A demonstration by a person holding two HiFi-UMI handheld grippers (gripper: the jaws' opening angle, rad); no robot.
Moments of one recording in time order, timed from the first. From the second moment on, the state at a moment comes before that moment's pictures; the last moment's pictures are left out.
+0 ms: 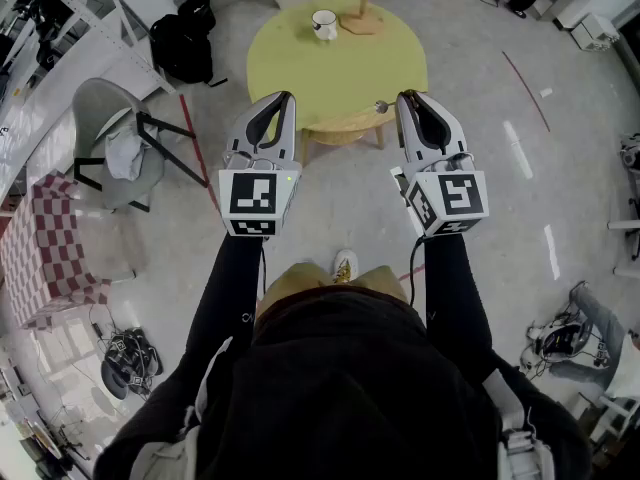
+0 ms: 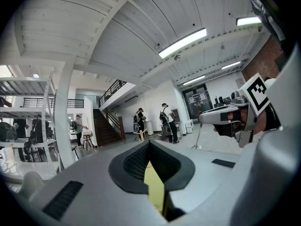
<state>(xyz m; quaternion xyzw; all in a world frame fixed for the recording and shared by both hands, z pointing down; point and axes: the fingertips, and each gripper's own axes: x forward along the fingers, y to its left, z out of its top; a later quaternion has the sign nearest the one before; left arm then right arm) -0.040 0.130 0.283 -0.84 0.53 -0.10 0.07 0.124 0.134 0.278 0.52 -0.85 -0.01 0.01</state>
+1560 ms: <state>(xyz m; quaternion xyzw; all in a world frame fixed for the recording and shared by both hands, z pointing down) -0.047 -0.040 0.295 -0.84 0.53 -0.10 0.06 0.100 -0.035 0.295 0.49 -0.87 -0.01 0.02</state>
